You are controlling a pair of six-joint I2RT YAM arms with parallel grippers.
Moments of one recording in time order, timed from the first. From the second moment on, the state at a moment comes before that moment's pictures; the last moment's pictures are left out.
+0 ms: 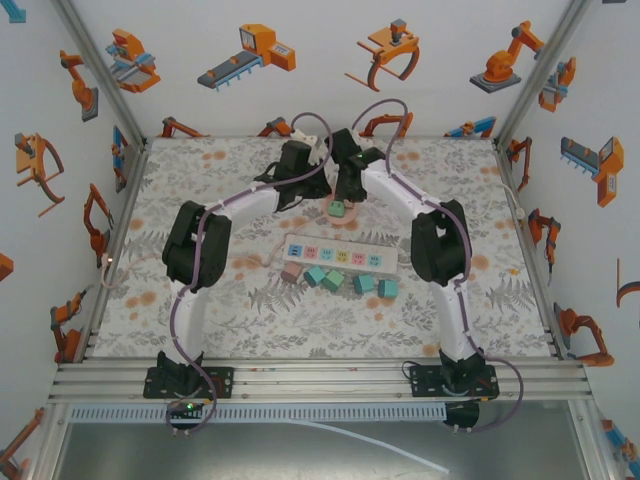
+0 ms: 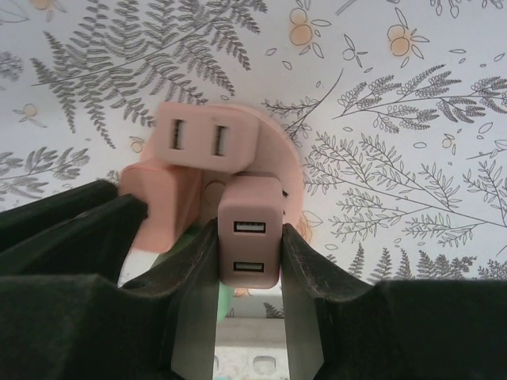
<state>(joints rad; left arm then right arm) -0.60 2.17 1.62 -0.06 0.11 -0.40 0.55 2.22 1.98 -0.81 0.28 0.61</state>
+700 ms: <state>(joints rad) -0.57 2.09 1.49 0.00 0.16 -0.46 0.52 1.78 1.79 -0.61 0.28 0.54</state>
